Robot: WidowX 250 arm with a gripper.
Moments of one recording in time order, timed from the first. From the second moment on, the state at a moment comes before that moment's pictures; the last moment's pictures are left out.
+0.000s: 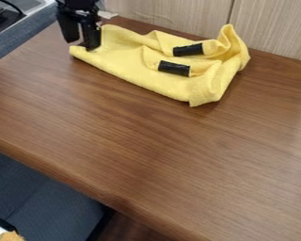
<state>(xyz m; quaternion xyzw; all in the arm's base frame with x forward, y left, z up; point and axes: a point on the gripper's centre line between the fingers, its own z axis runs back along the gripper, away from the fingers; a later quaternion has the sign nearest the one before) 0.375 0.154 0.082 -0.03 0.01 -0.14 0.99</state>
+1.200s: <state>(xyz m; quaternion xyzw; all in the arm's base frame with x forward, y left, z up) 0.374 0.160 0.093 -0.01 0.00 -0.14 0.99</state>
